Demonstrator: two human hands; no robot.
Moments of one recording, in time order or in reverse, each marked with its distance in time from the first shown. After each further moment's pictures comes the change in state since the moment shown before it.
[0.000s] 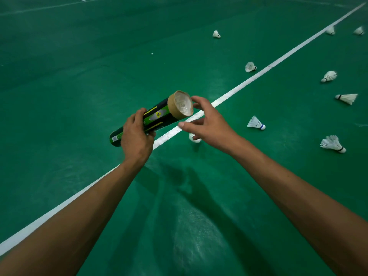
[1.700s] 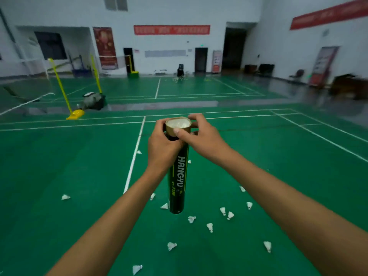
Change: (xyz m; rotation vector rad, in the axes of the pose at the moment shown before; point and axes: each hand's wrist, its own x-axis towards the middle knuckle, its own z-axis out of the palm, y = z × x) left_hand 0.208 0.972 -0.658 -1.146 -0.713 0.615; right_hand -0.156 -0.939 -0.614 -0.409 0.996 0.213
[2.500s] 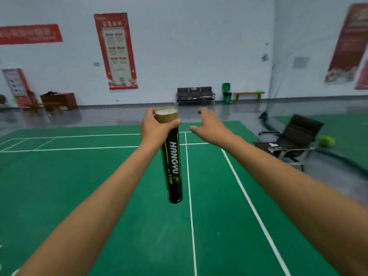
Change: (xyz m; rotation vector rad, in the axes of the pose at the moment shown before) left_hand -0.533 0.487 0.385 -0.666 -1.191 0.181; right_hand -0.707 -0.080 -0.512 -0.930 1.007 0.982
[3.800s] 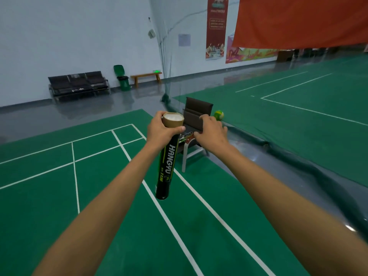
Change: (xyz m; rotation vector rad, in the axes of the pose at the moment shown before) left_hand 0.201 -0.009 0.875 -0.159 -0.652 0.090; right_hand 0.255 0.728 -0.236 -0.361 0.293 0.630
